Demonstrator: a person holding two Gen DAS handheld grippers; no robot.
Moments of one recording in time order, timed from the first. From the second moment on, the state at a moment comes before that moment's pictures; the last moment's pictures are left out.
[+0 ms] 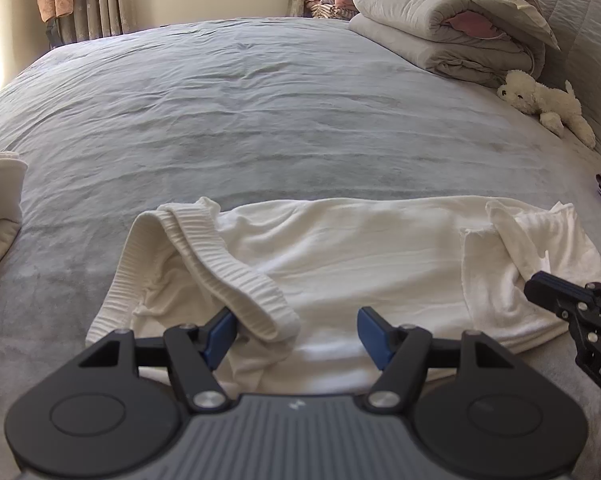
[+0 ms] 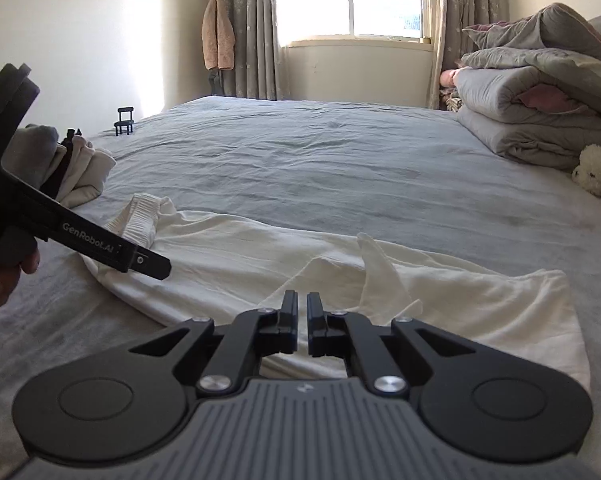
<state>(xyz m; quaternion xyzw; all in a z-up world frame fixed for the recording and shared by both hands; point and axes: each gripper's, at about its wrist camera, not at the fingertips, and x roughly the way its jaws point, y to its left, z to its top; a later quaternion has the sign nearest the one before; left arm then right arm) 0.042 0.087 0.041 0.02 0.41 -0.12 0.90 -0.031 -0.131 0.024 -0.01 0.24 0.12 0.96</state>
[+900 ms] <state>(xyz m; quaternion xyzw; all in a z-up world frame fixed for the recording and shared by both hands) 0.041 0.087 0.042 0.02 0.41 -0.12 0.90 -0.033 -0.111 0.008 -0.08 0.27 0.14 0.95</state>
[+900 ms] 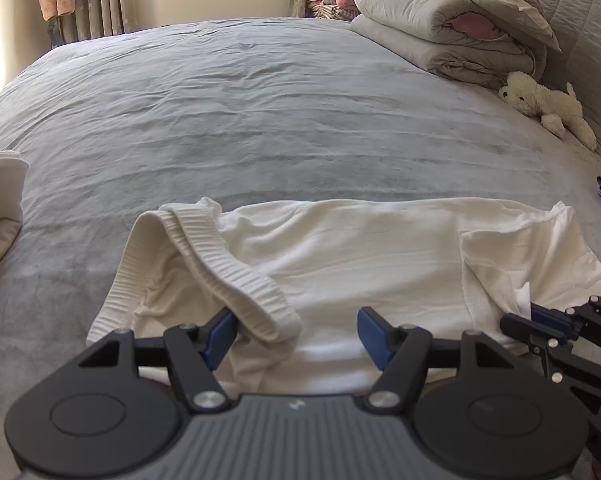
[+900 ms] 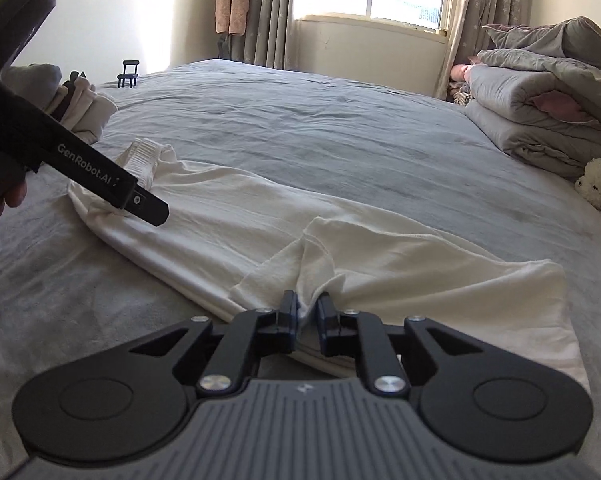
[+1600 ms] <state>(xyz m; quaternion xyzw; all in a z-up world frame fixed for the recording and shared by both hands) 0.049 0.114 0.055 -0.03 0.42 -0.11 0.90 0.036 -0.091 0.021 -0.01 0.39 0.11 0.91</state>
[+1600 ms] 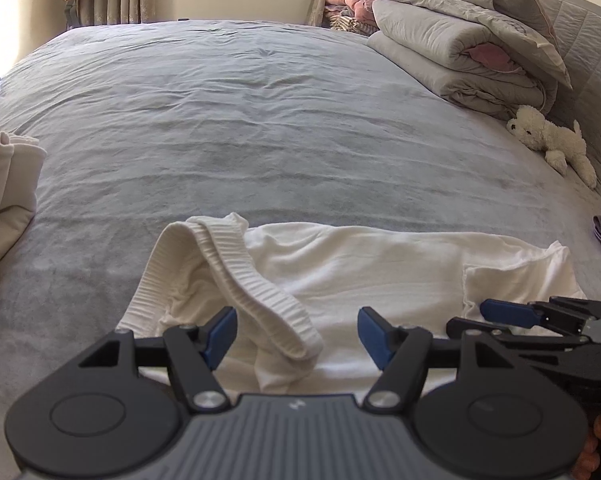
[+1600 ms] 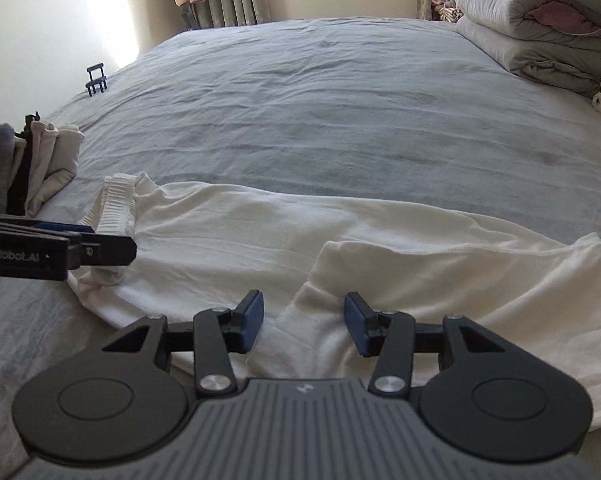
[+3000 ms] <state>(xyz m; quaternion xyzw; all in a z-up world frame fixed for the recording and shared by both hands) 0.067 0.164 0.049 -0.20 0.45 -0.11 0.86 0.043 -0.124 0.038 0.30 0.30 0.19 0.89</state>
